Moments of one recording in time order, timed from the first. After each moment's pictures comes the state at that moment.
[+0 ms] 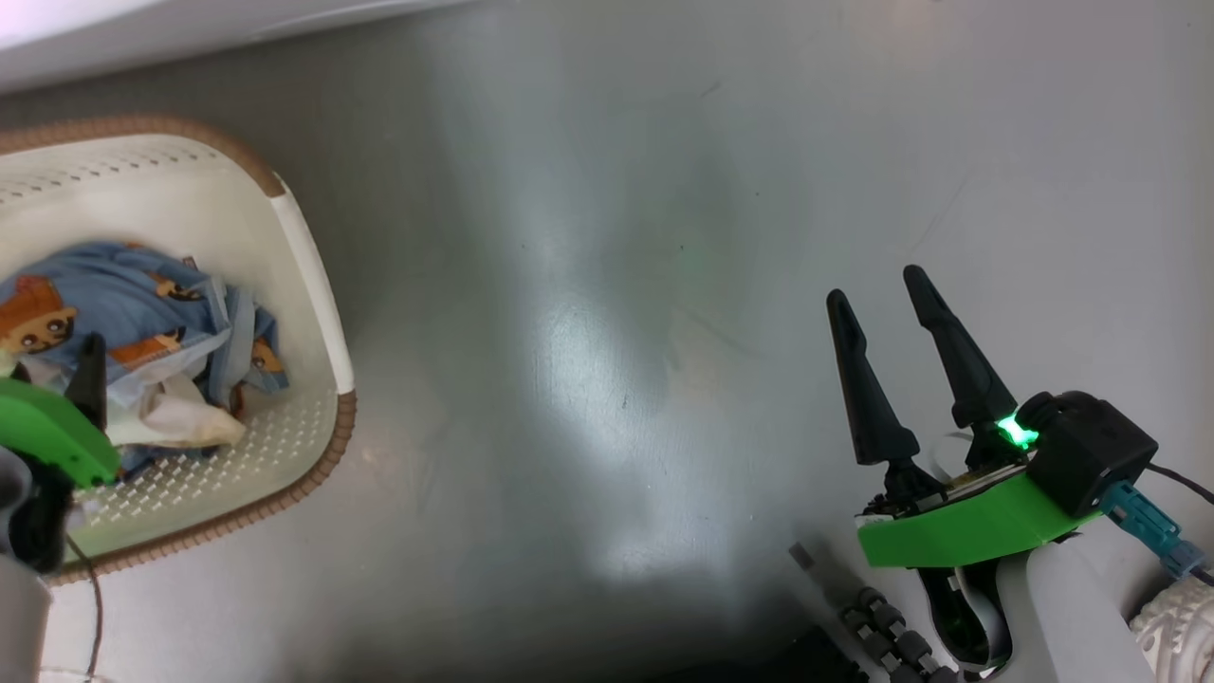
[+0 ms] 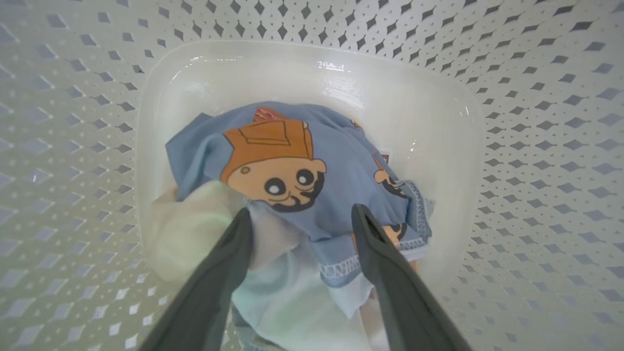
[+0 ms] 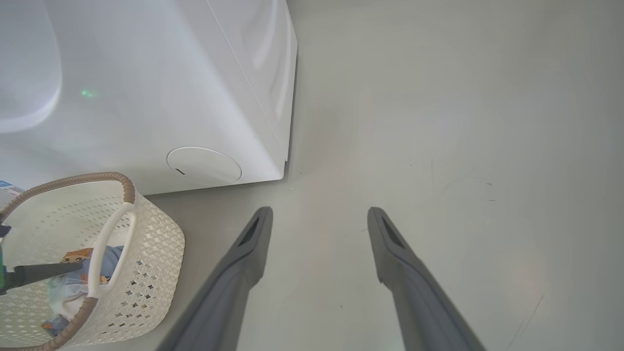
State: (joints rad) left arm -0.79 0.42 -0.35 1.04 -0.81 -0.13 0.01; right arm -0.25 -0.05 0.12 -0.02 0.26 0.12 -0.26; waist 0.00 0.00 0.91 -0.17
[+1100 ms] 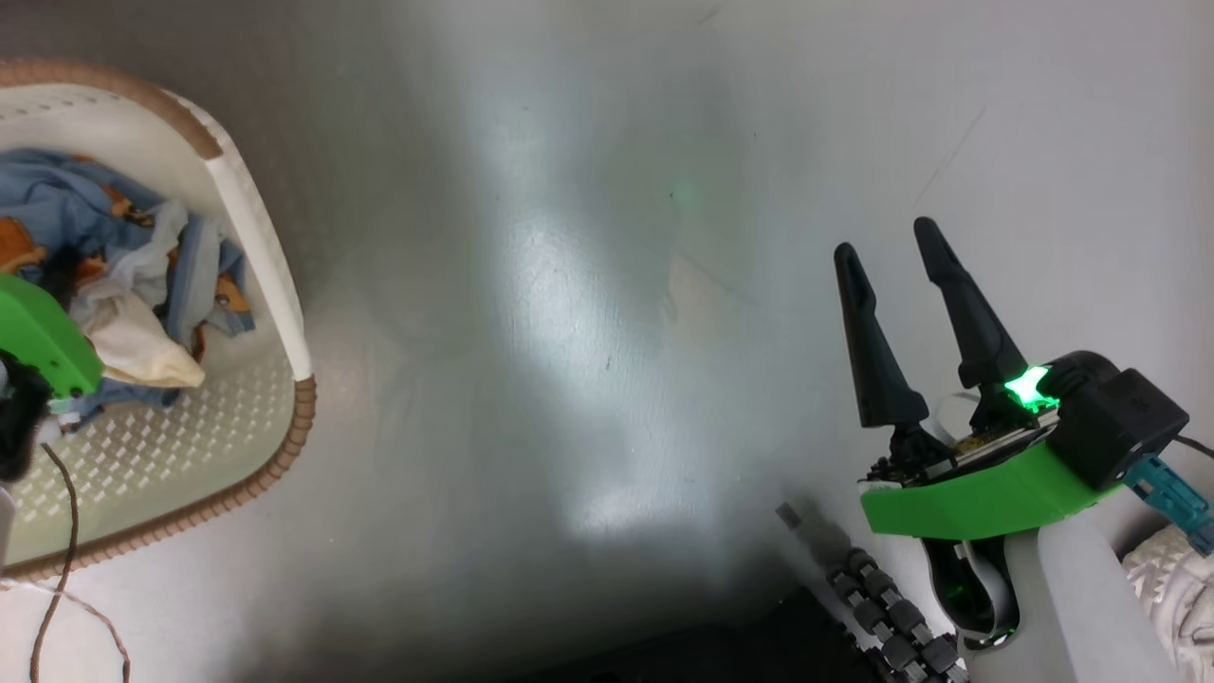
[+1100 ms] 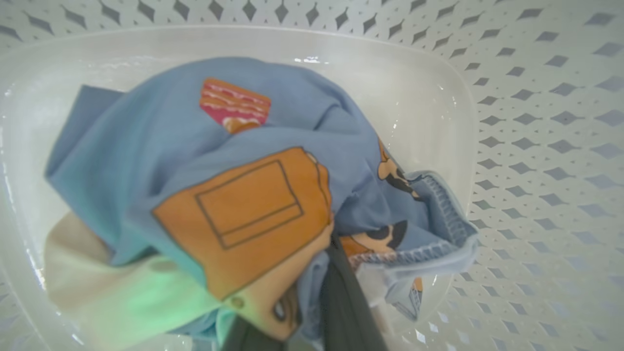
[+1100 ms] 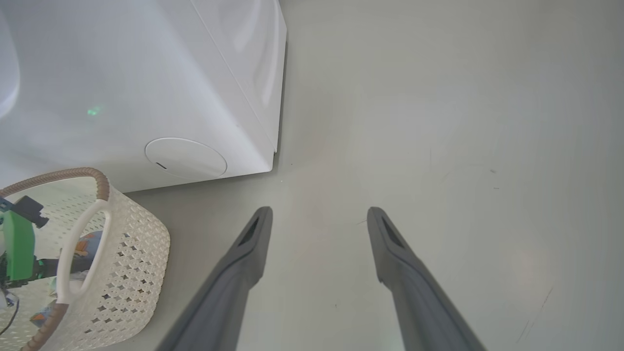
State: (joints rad) left arm -0.97 0.48 -0.58 1.00 -0.94 -0.13 0.15; right arm -0.30 -0.05 0.13 -0.05 0.29 0.12 -0.26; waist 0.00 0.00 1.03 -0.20
